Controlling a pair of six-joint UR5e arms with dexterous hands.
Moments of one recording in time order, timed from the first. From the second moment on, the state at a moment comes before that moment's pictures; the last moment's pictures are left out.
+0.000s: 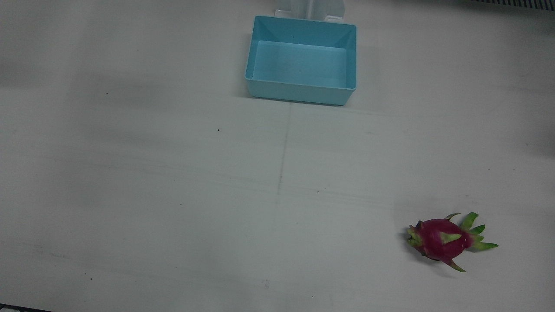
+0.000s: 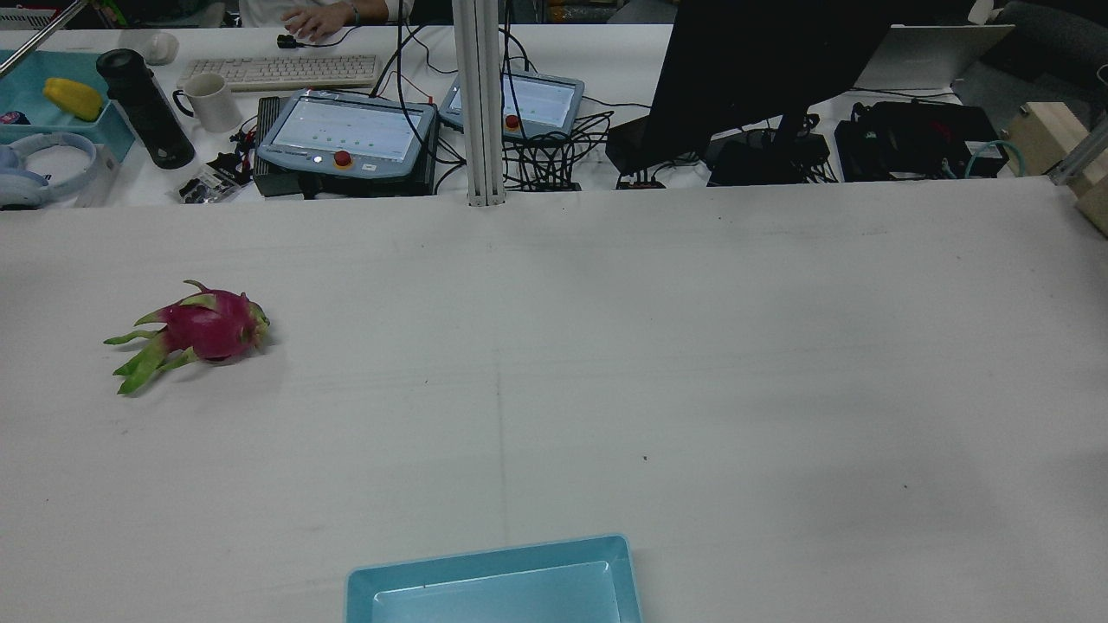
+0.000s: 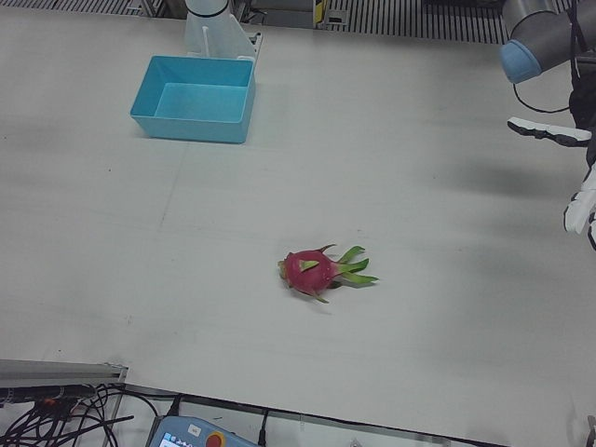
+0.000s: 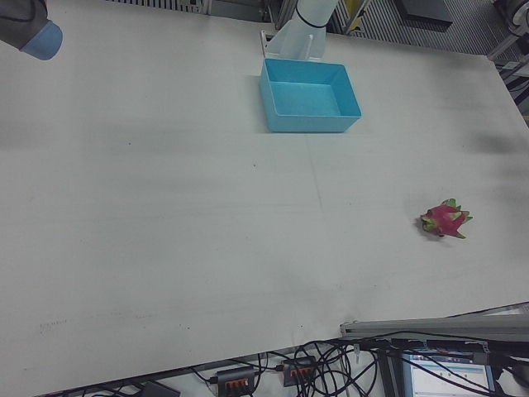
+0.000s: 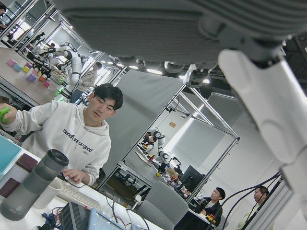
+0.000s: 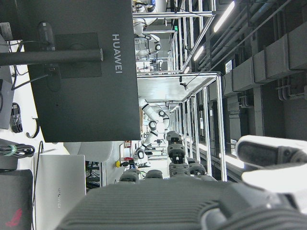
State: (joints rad) left arm -1.65 -1.51 -1.73 -0.27 1.91 0.79; right arm 1.50 -1.55 1.55 -3.06 -1.49 0.07
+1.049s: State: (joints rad) left arm -1.59 -1.66 -1.98 0.38 1.92 1.29; right arm 1.50 -1.55 1.55 -3.06 -1.49 0.07
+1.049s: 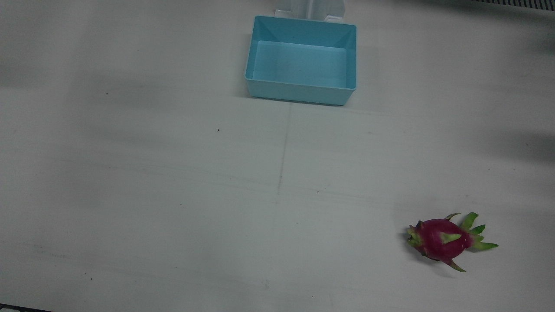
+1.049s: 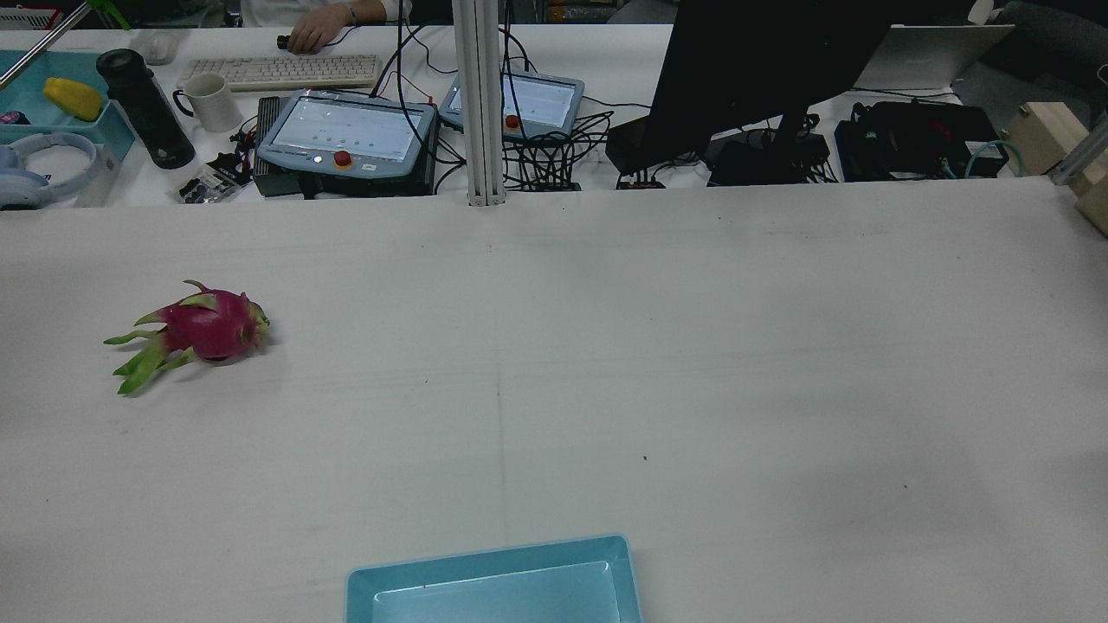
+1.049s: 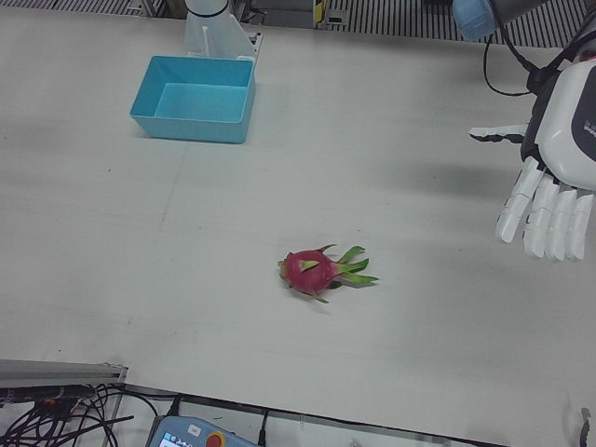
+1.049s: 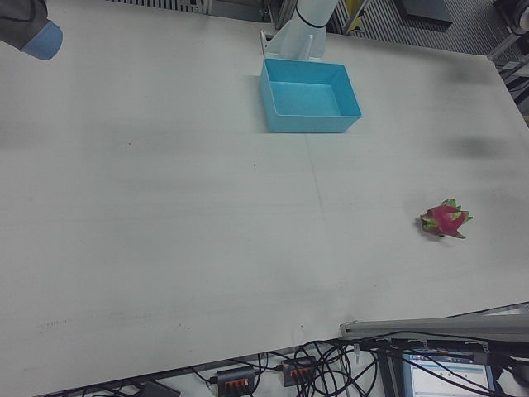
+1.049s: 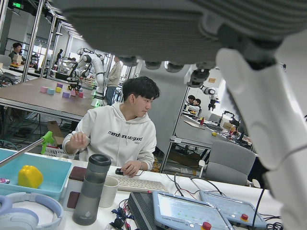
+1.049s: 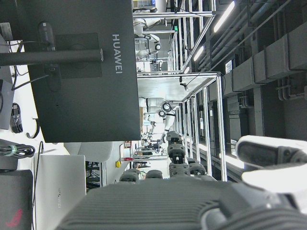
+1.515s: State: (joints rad) left arm -1.25 -1.74 -2.01 0.54 1.69 1.39; right arm 1.50 -1.55 1.55 -3.06 -1.49 0.07
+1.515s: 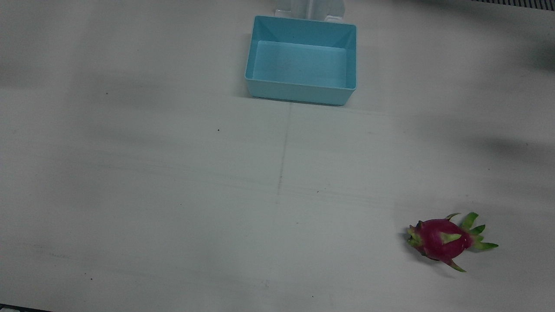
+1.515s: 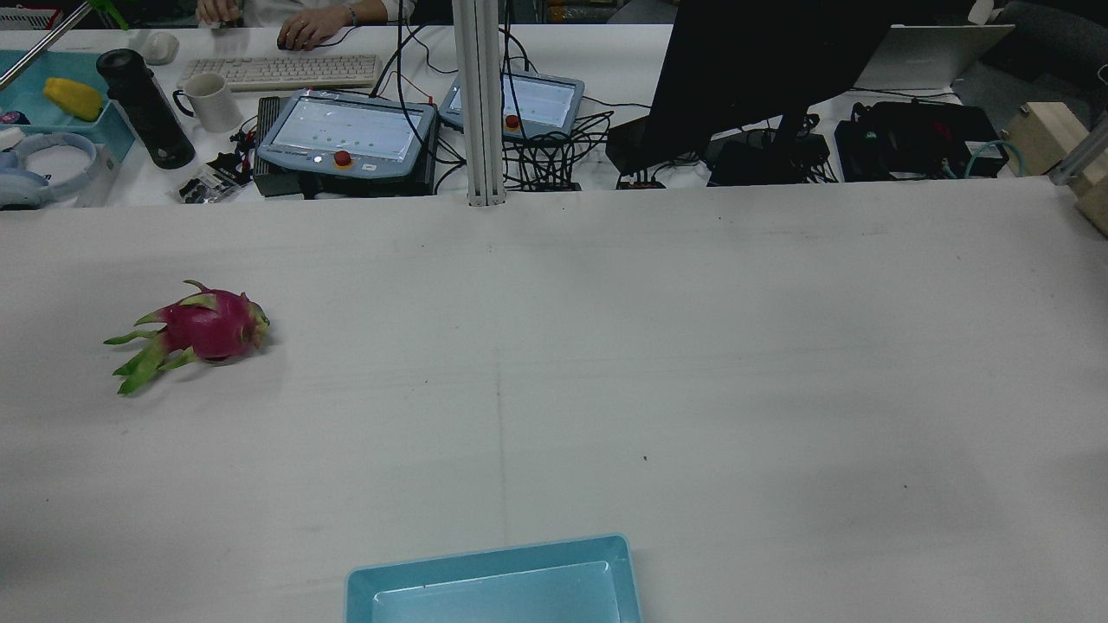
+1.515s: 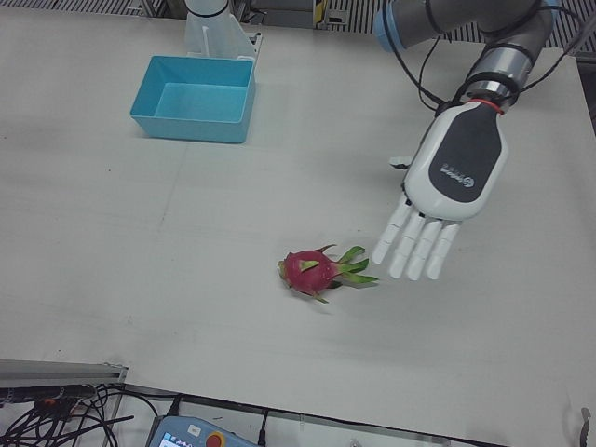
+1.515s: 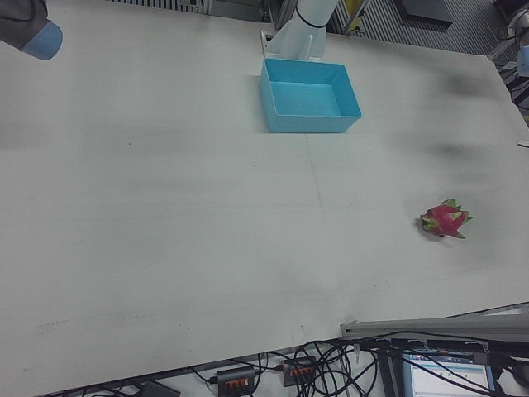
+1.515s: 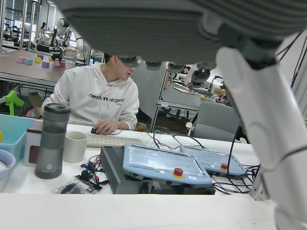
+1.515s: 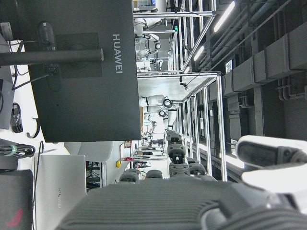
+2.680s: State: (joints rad) left arm -0.98 -1.90 -1.87 0.64 1.46 1.41; right arm 1.50 -1.55 1.55 -3.06 -1.49 0.07
